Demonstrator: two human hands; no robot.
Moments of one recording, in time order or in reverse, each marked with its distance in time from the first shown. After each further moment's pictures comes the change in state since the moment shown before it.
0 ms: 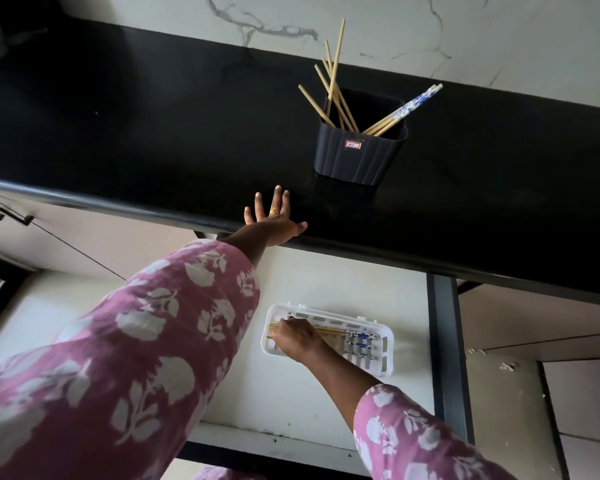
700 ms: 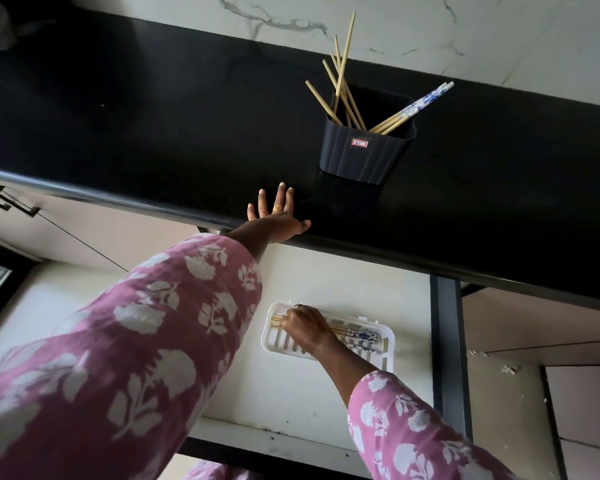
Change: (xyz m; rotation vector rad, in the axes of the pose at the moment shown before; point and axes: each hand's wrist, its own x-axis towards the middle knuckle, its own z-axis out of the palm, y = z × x) left_hand -0.002 -0.001 -0.004 -0.002 -0.025 0.016; right_hand 0.009 0.023 0.010 0.039 0.216 -0.031
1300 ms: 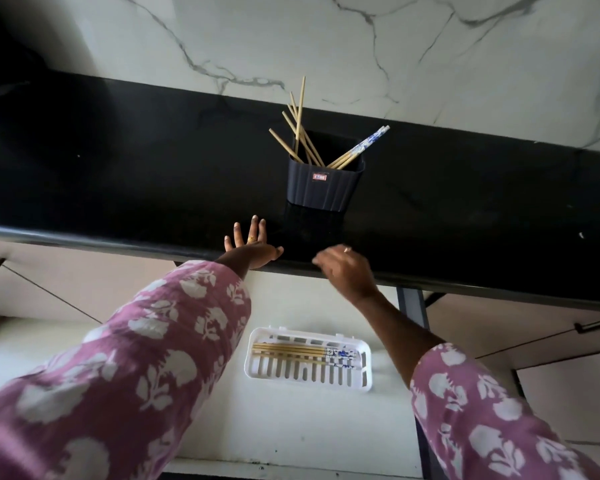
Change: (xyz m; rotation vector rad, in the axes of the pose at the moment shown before) left_hand -0.011 0.007 -0.002 -0.018 0.006 -0.033; right_hand -0.034 0.102 -0.109 -0.013 0.850 0.159
